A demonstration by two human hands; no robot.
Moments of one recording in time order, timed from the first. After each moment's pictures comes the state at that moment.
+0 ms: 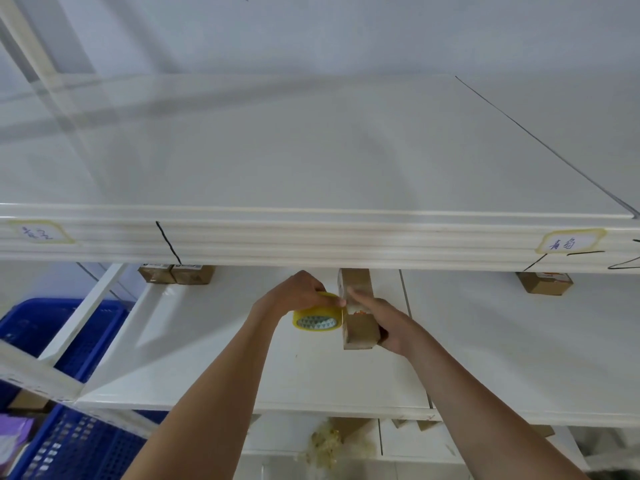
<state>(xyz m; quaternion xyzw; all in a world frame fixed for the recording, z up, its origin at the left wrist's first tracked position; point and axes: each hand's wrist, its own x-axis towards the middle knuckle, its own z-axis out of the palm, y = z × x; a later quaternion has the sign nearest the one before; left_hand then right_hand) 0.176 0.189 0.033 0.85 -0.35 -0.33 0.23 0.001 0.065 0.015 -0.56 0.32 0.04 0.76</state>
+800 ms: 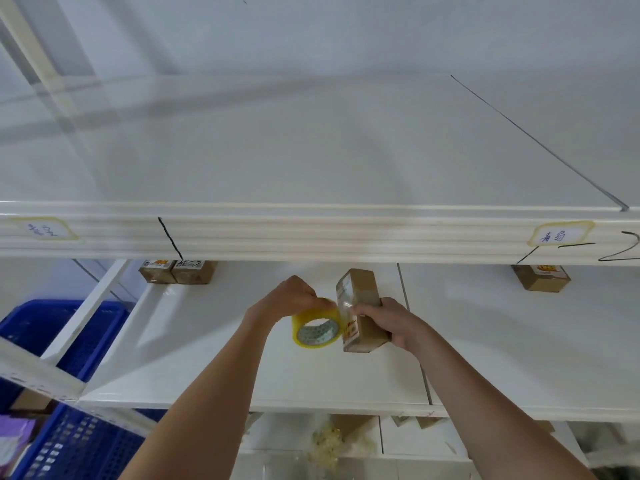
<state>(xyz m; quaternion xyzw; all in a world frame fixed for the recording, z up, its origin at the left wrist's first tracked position) 0.178 0.204 0.018 0.86 -0.32 -0.33 0.24 -0.003 0.056 0.004 -0.64 0.38 0.03 0.67</state>
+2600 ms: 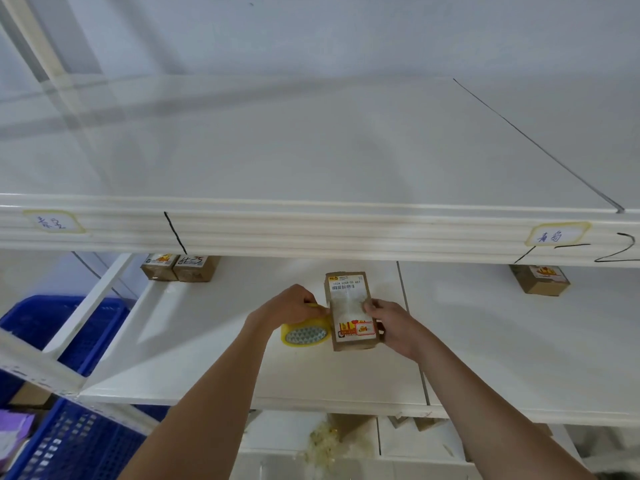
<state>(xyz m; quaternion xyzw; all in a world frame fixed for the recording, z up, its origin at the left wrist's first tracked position) 0.172 0.207 0.005 0.86 -0.35 -0.33 0.20 -0.015 0.059 0.001 -0.55 0.37 0.00 0.75</state>
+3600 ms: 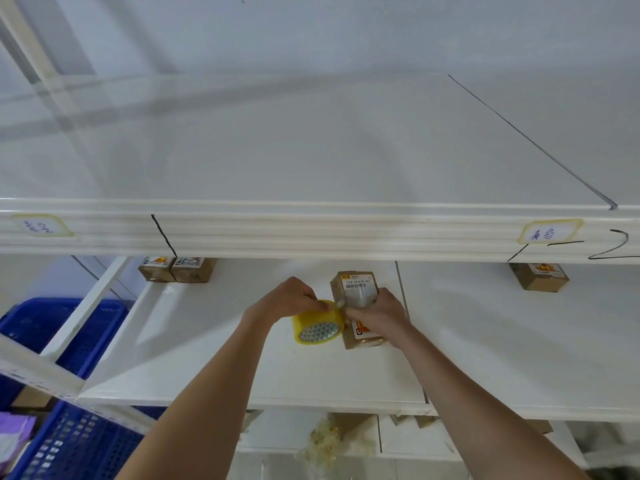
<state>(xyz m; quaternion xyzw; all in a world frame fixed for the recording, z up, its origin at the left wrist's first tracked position) 0.178 0.200 0.009 0.86 -0.33 -0.32 0.22 0.003 0.068 0.010 -0.75 0.45 -0.03 0.48</state>
